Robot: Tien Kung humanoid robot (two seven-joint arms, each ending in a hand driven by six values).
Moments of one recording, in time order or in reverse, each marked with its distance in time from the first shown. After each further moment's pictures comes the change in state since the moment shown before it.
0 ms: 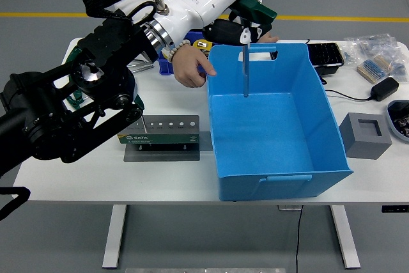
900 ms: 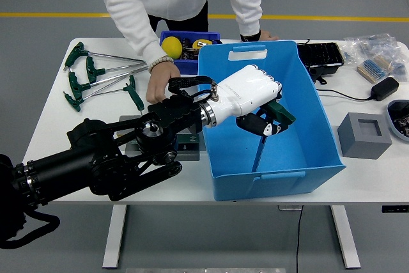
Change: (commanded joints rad) left arm 0.032 -0.154 0.291 0.321 -0.103 0.075 -0.086; right arm 0.002 -0.001 0.021 0.001 -0.040 0.000 -0.011
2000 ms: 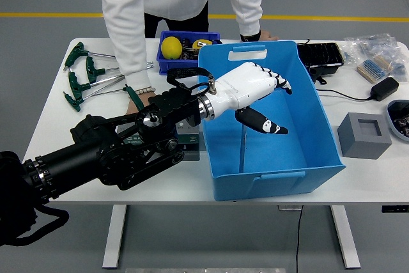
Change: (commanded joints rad) left arm -0.017 -0.040 -0.038 0.133 -0.066 0.027 -0.136; right arm 0.011 -0.005 -0.004 -0.001 0.001 0.001 0.003
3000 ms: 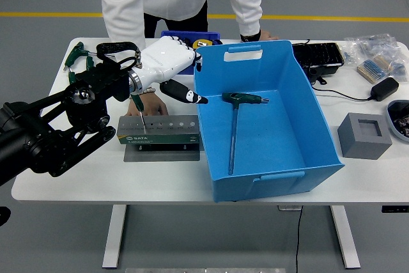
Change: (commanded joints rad) left arm 0.097 0.330 -0.190 -0.158 0.209 -0.273 0.136; right arm -0.012 0.001 0.003 0.000 0.025 -0.008 0.007
